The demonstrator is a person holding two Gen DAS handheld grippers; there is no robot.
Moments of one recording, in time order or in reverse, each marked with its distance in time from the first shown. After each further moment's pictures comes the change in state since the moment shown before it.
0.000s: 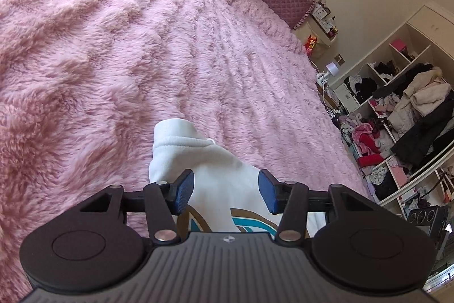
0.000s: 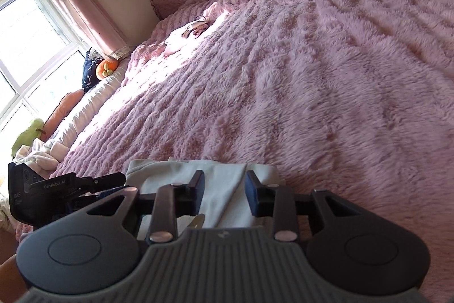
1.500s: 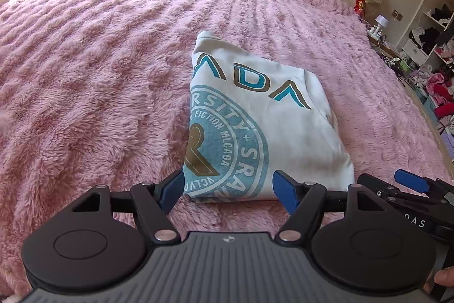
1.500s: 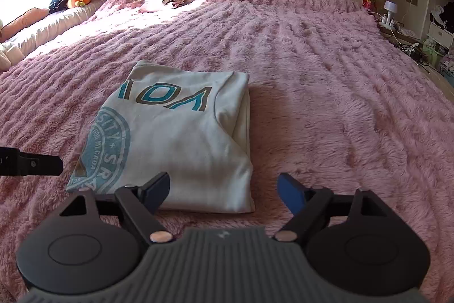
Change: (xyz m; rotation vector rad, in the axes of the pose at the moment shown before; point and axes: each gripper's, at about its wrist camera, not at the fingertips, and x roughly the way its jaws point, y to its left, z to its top) left arm -0.149 -0.154 -0.183 0.134 0.024 0.481; right arm -0.178 0.138 -0.168 -0.358 0.033 -0.440
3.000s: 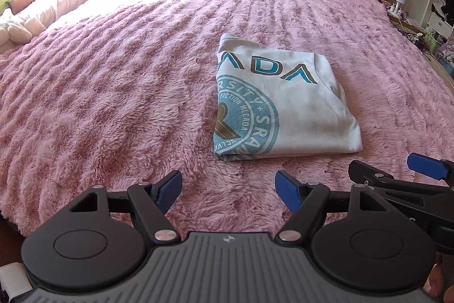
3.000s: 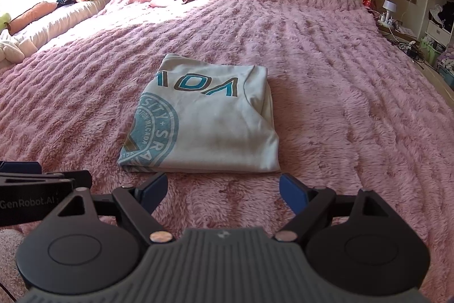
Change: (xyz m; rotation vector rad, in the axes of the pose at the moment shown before) left arm -0.063 -0.038 -0.033 0.098 -0.004 0.212; right arm -0.078 0.047 -0.019 0.010 0.040 0.004
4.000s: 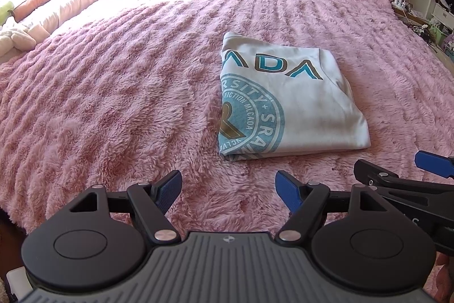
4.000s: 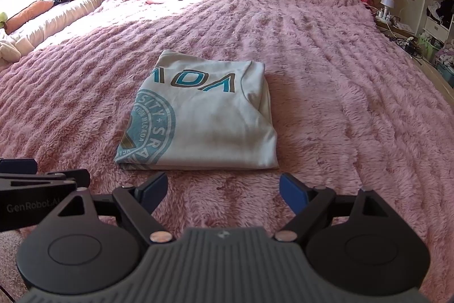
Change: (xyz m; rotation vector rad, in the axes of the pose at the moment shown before) left arm 0.005 -0.004 0.002 0.026 0.009 0.038; right arm 0.003 -0.001 0.000 0.009 0.018 -0.010
